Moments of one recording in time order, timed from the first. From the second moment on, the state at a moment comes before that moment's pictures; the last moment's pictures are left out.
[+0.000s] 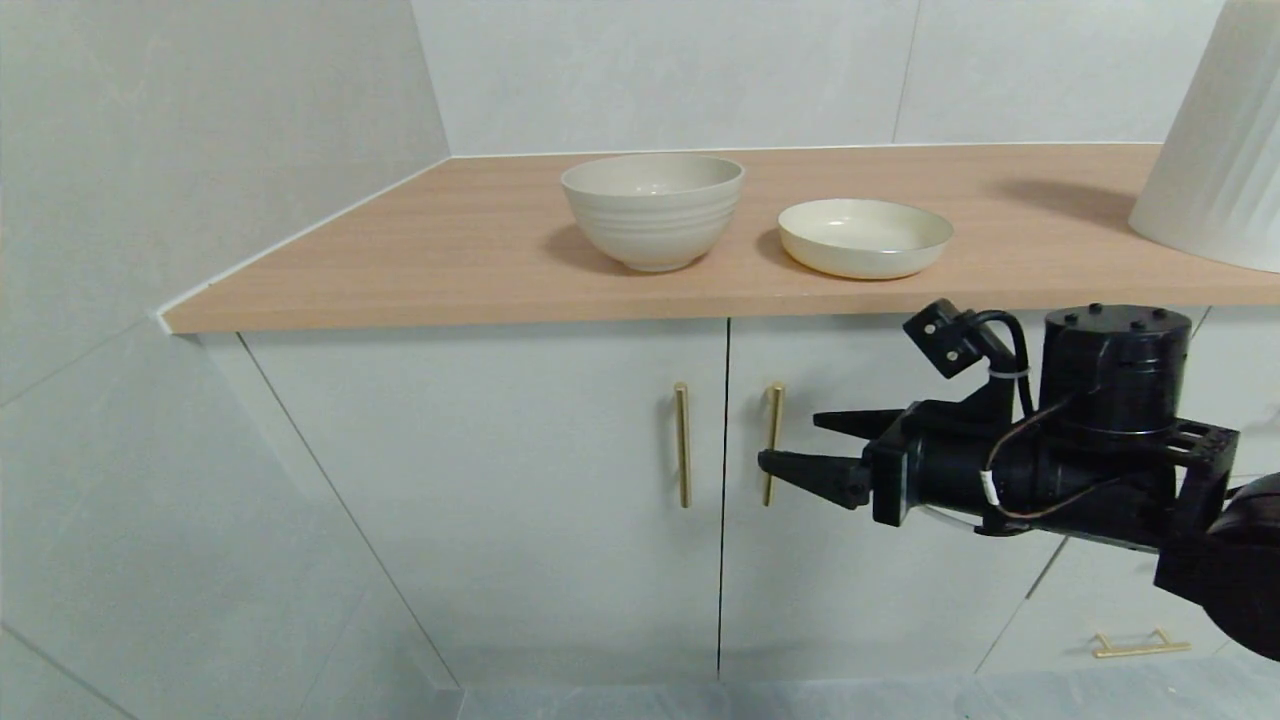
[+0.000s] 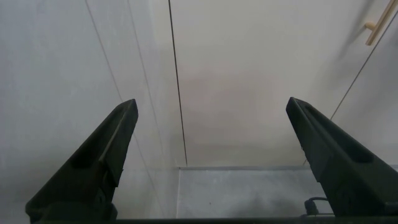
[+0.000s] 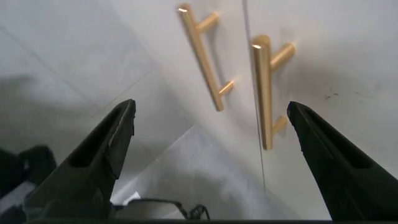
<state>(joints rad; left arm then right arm) 0.00 0.00 0.00 0.00 0.01 0.00 0.55 1.71 -0.75 -0.76 0.40 0.13</state>
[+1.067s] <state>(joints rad) 0.00 0.00 0.00 0.00 0.01 0.00 0.59 1.92 -0.75 -1.04 0.41 0.35</state>
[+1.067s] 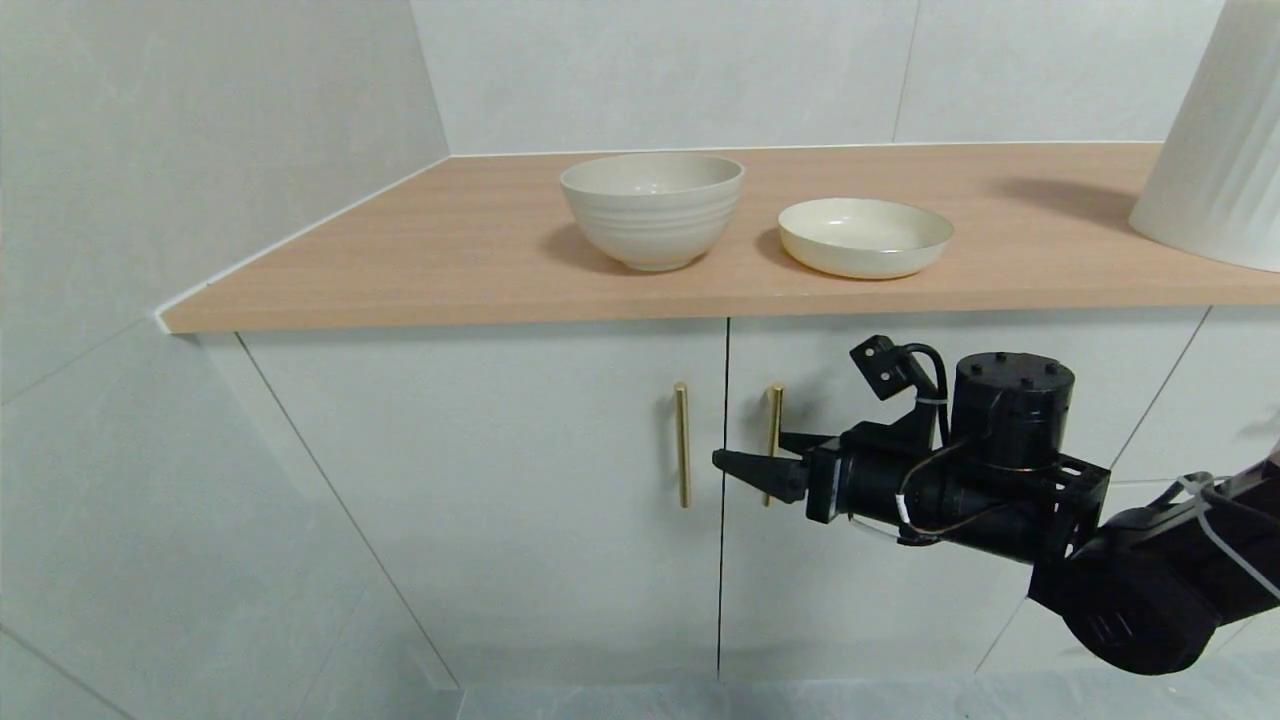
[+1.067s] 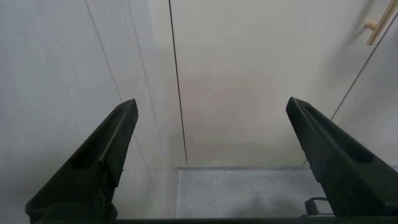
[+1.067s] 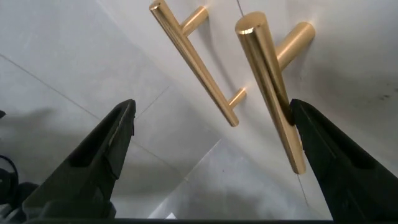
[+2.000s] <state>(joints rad) 0.00 0.00 0.00 0.00 0.01 0.00 0.61 1.77 -0.61 -1.04 0.59 0.41</state>
